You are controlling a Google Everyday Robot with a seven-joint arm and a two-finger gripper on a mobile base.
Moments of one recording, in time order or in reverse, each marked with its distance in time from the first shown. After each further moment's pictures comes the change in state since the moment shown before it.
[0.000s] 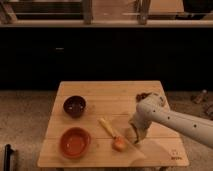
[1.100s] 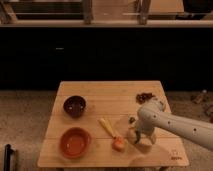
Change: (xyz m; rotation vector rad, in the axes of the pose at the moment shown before) arm 0.024 0.031 0.024 -0.094 0.048 -0.490
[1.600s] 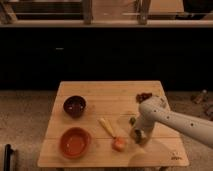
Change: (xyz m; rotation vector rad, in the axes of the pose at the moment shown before) arm 0.012 -0.005 0.016 0.017 -0.083 -0.010
